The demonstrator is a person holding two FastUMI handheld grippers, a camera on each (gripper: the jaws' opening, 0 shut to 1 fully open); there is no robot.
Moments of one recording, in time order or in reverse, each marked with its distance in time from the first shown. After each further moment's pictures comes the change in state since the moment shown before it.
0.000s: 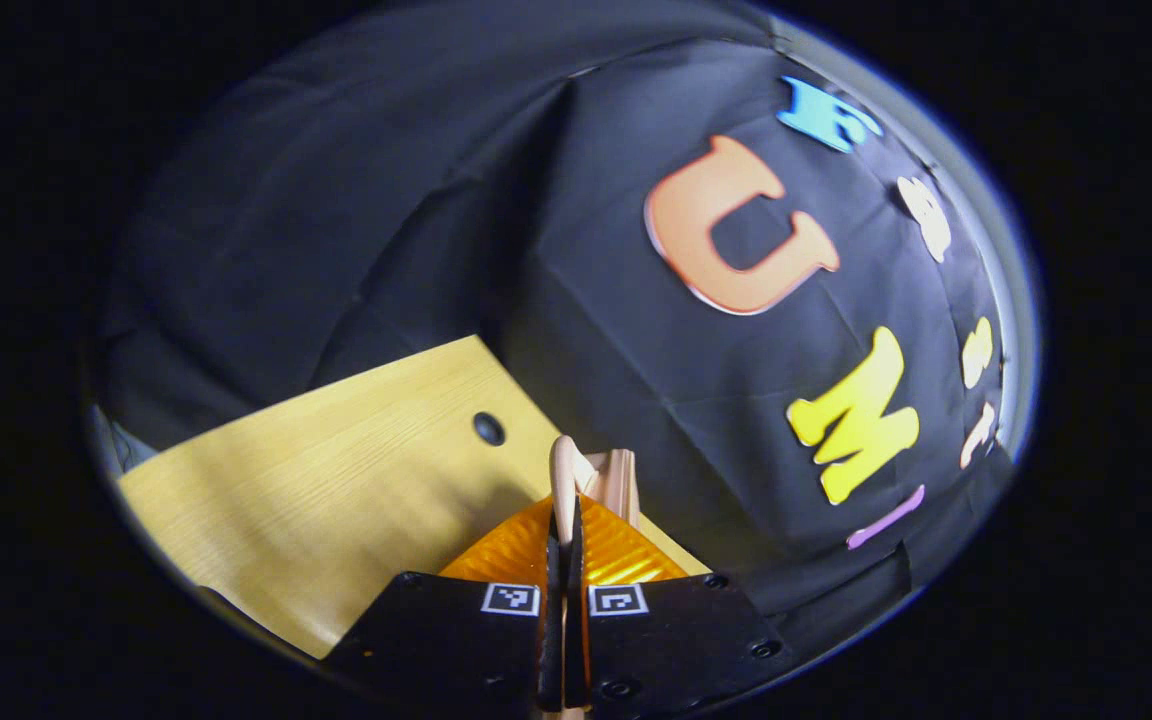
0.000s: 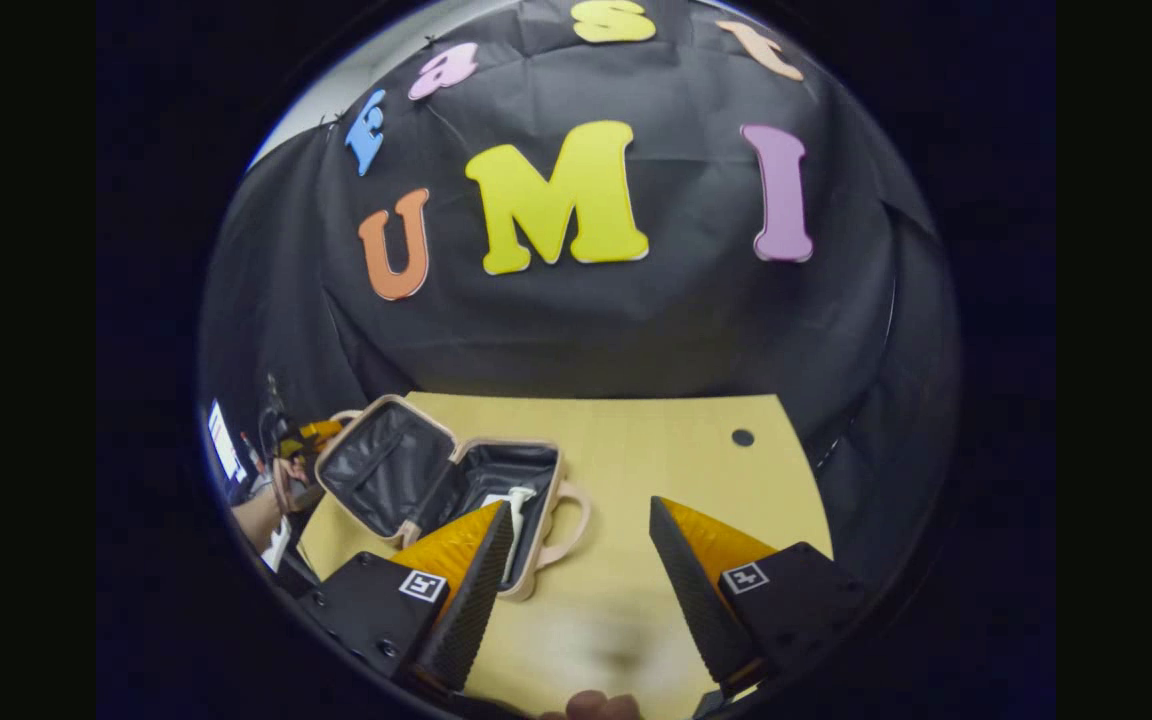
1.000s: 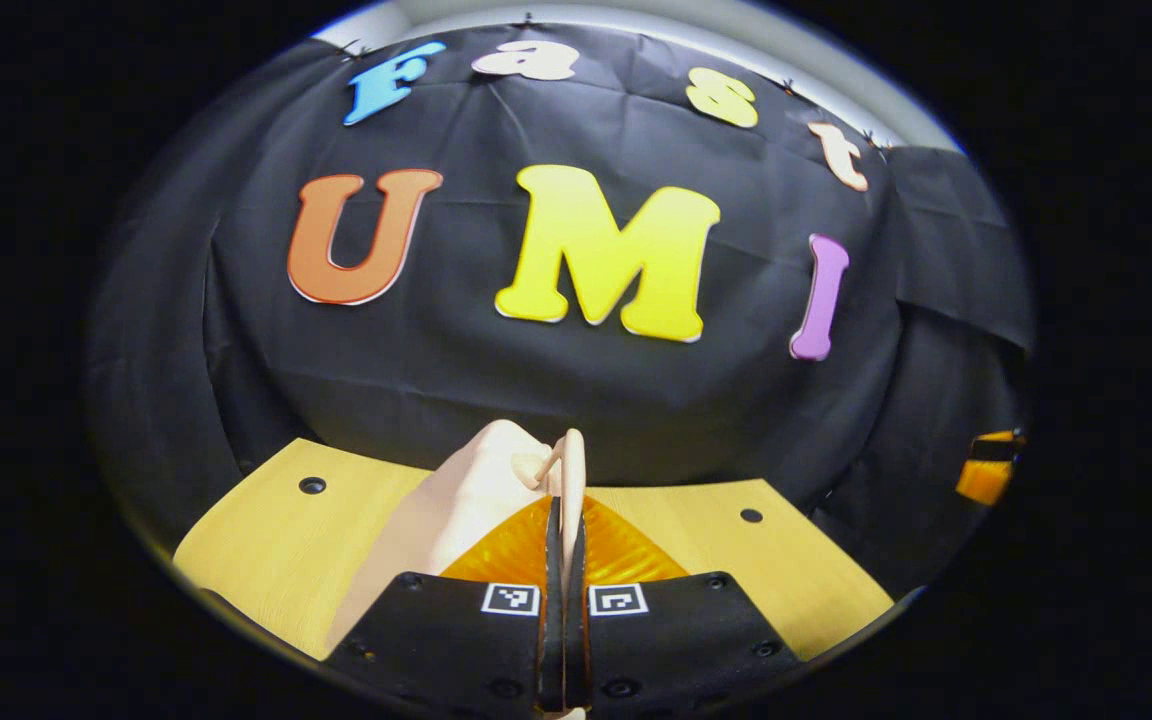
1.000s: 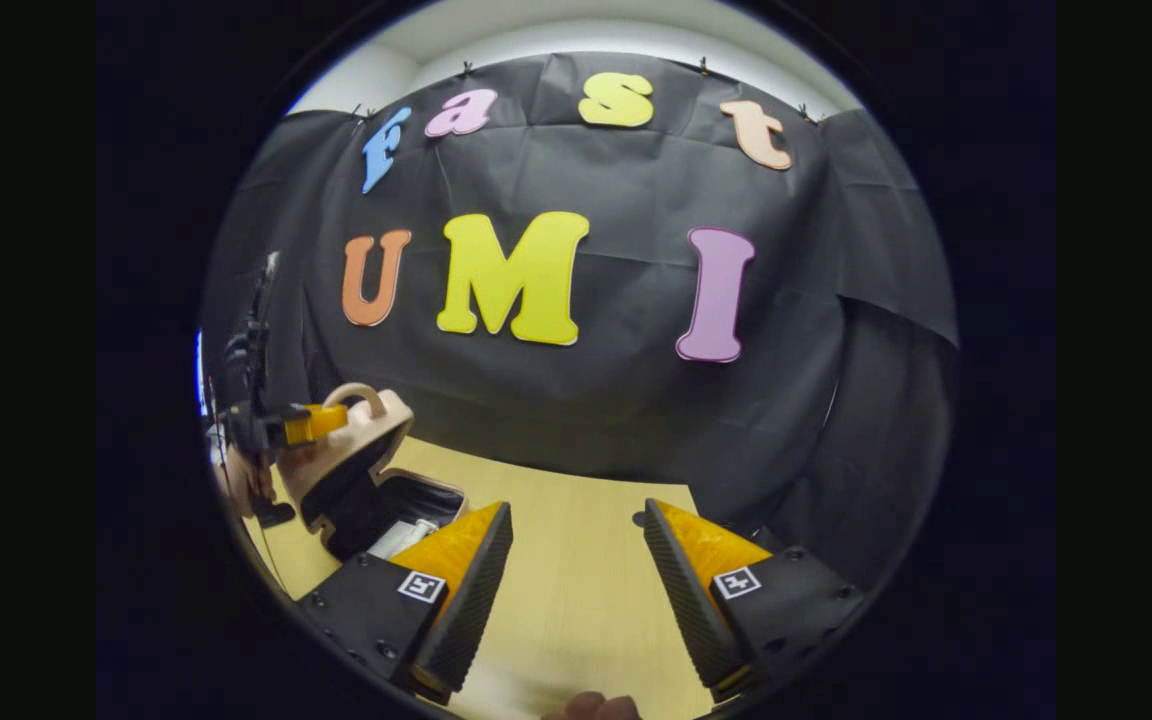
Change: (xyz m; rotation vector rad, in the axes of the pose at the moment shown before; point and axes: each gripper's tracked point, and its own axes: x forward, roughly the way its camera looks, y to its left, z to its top) left arm -0.018 -0.302 -0.212 0.739 0.000 -0.088; right arm -0.051 -0.097 0.026 -0.137 -0.233 -0.182
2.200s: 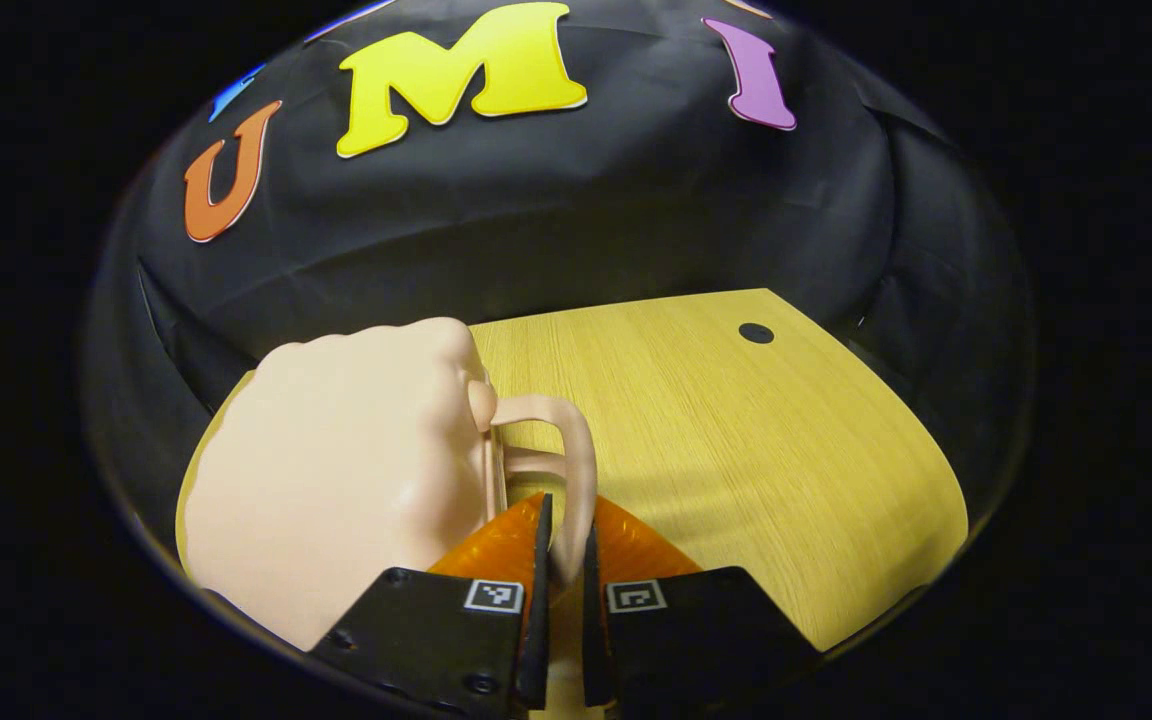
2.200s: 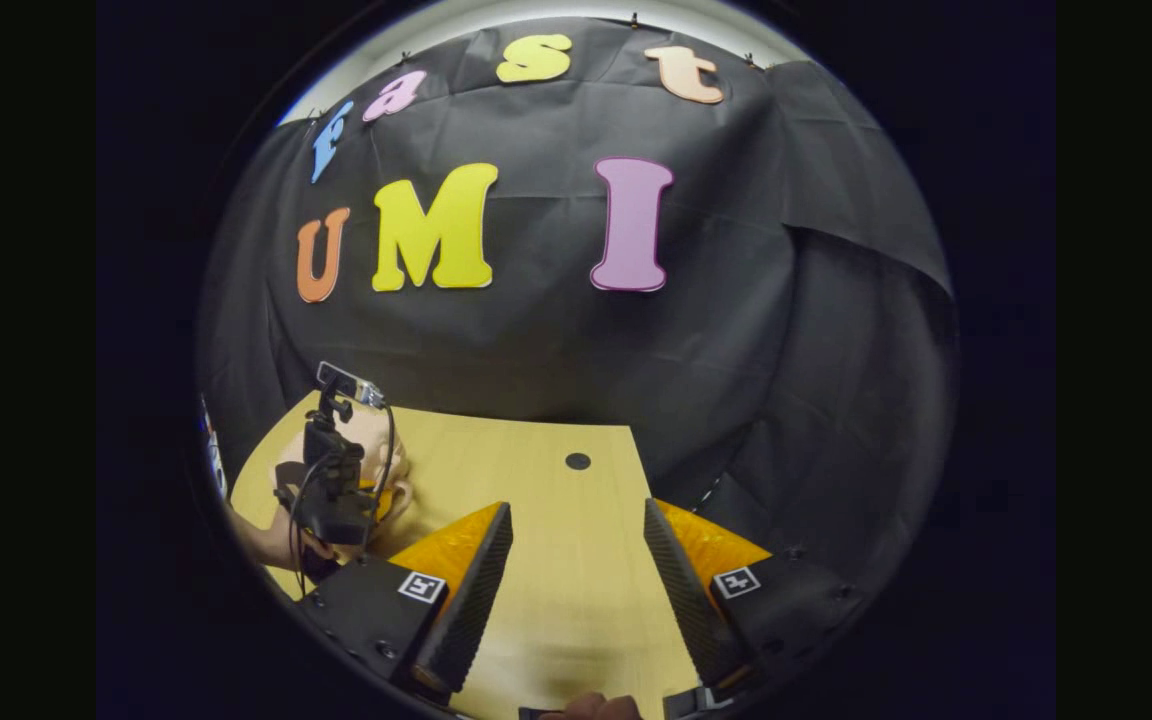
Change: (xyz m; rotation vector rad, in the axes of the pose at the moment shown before) left arm 0.065 -0.125 -0.193 0.188 0.435 0.049; right arm -0.011 -0.120 -0.062 0.062 0.151 -0.087
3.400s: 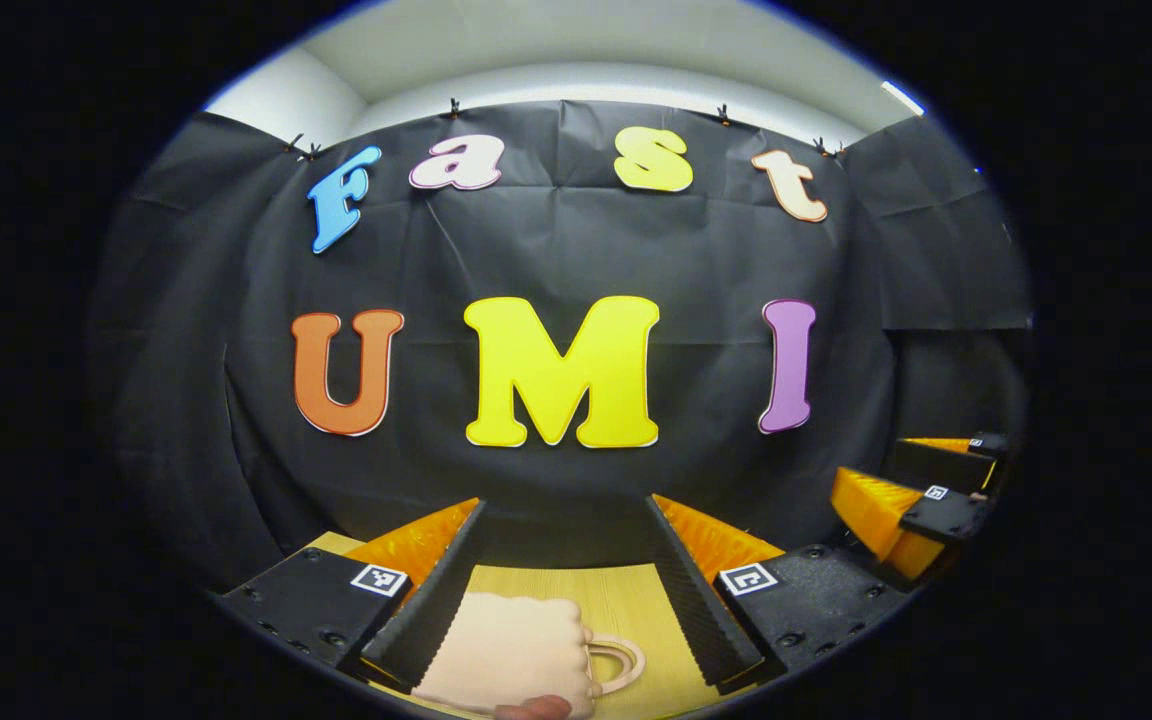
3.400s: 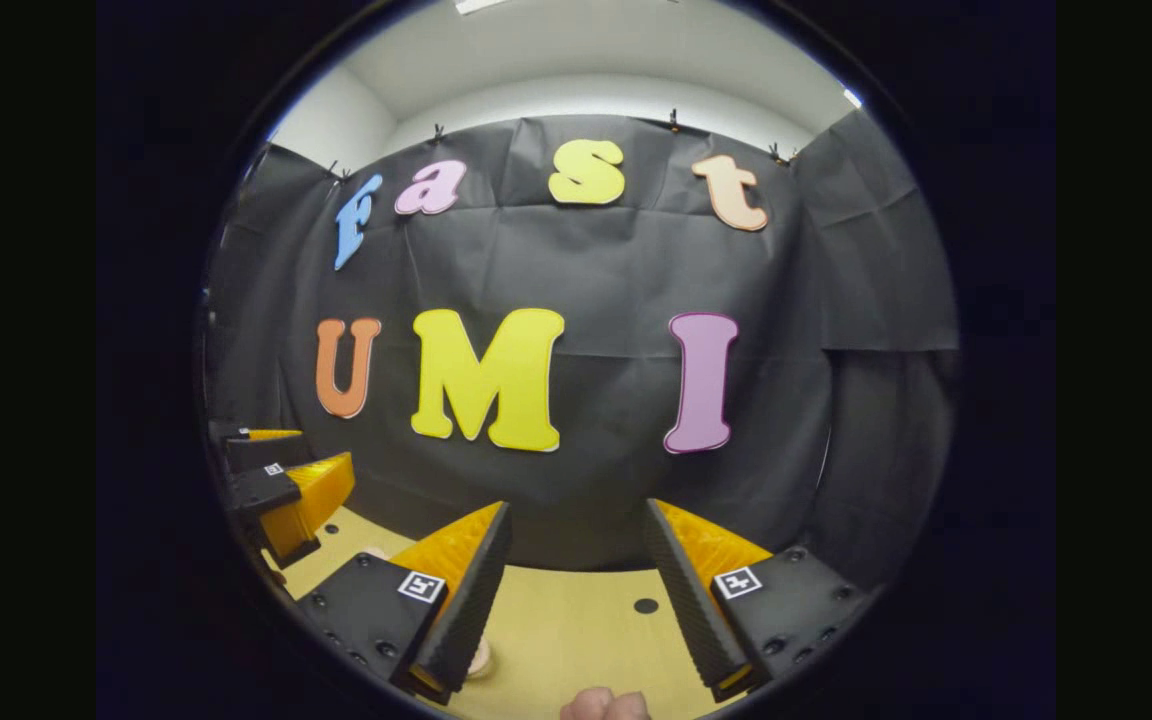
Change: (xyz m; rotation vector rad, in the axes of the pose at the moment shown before) left arm -0.268 0.102 0.241 -0.120 -0.676 0.080; right arm 0.006 0.152 0.162 0.027 -0.421 0.036
